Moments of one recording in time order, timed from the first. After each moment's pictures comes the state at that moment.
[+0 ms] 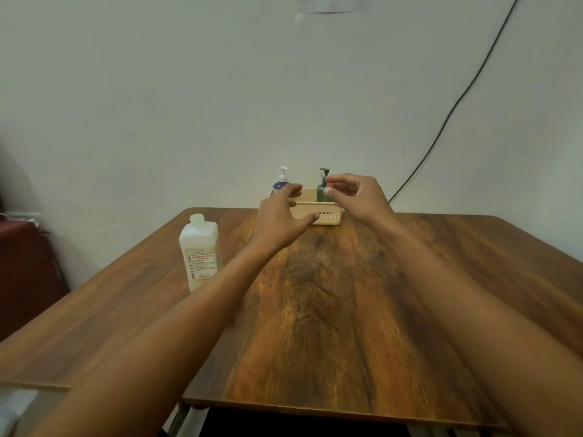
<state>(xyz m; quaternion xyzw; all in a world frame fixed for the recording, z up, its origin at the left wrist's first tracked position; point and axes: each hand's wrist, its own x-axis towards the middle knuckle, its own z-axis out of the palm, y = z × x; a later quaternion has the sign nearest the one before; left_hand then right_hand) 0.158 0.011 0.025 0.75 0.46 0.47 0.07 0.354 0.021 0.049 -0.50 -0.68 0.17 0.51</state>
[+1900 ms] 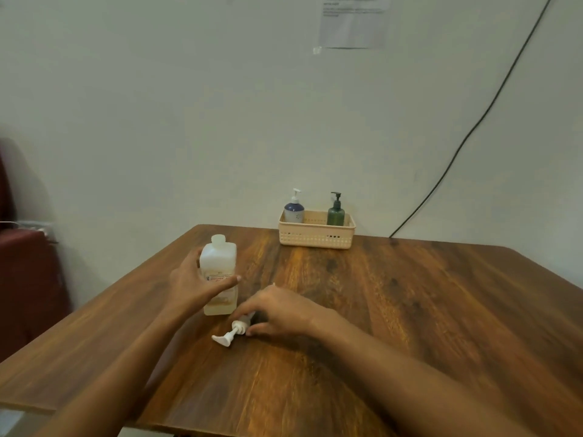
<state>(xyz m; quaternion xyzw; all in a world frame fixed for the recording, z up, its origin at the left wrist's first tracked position) -0.025 0.013 -0.062 0.64 0.57 0.51 0.10 0.195 -0.001 -0.052 -0.33 -0.94 0.03 0.09</state>
